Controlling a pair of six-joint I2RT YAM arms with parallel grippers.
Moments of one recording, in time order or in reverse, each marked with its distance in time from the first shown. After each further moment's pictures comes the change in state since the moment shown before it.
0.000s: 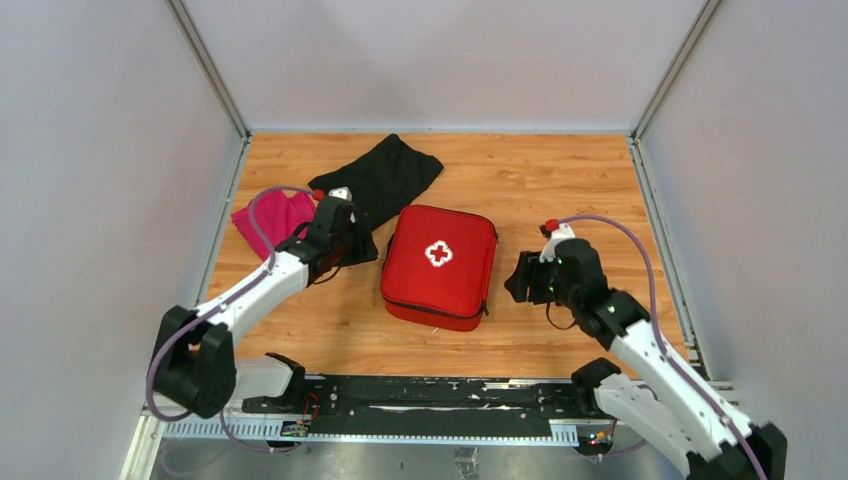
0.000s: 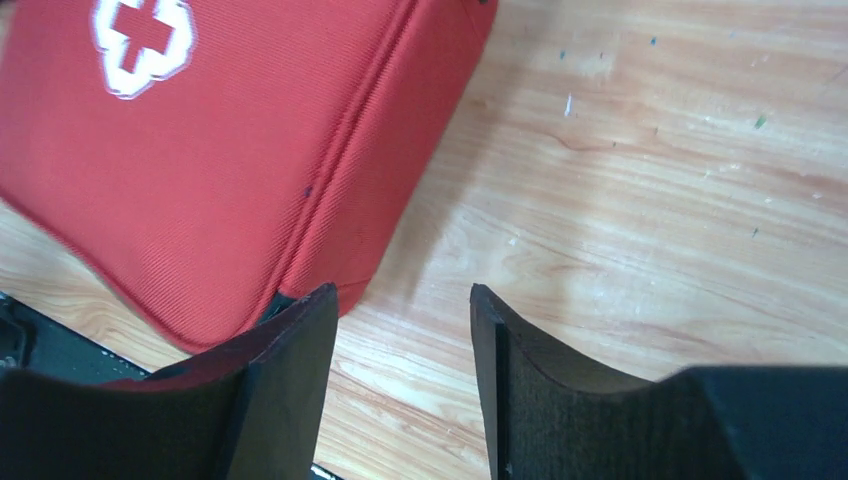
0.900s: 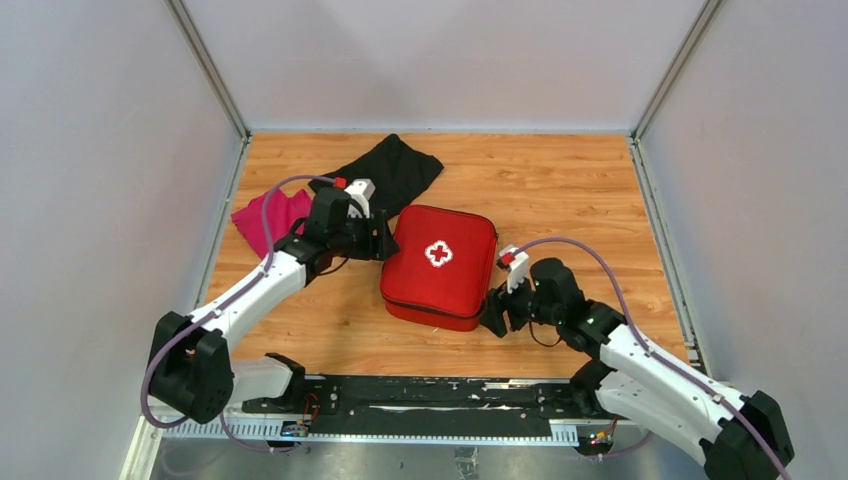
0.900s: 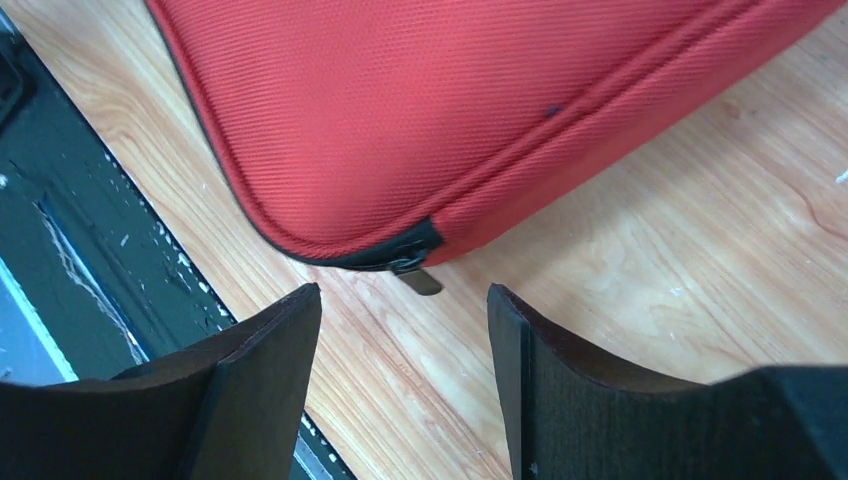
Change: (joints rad) left arm 0.003 -0.078 -0.005 0.099 0.358 0.159; right arm 0.141 -0.066 -0.202 0.219 -0.251 -0.222
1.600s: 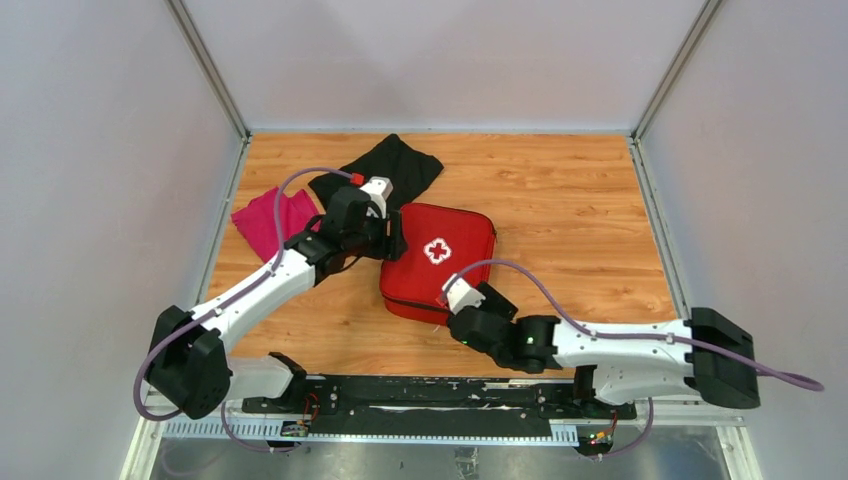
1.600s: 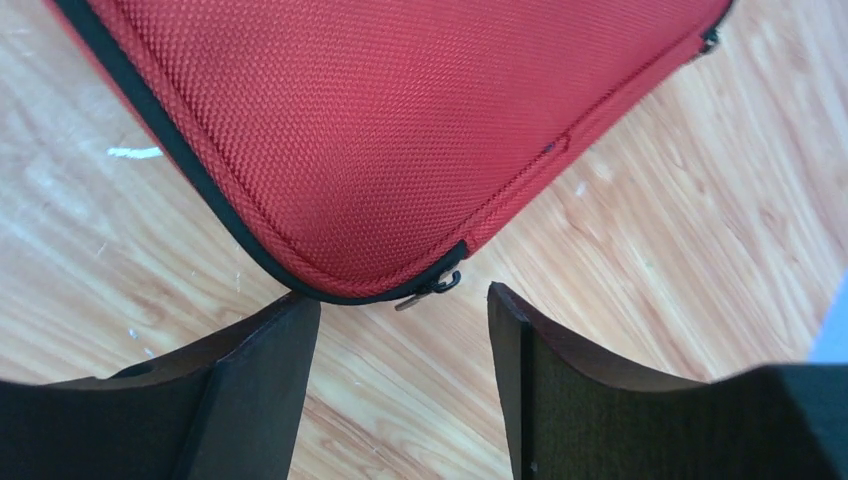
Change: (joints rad) left arm -0.129 0.013 0.078 -0.037 -0.179 0.058; right arm 0.681 0.294 0.118 -0.011 1.007 -0.085
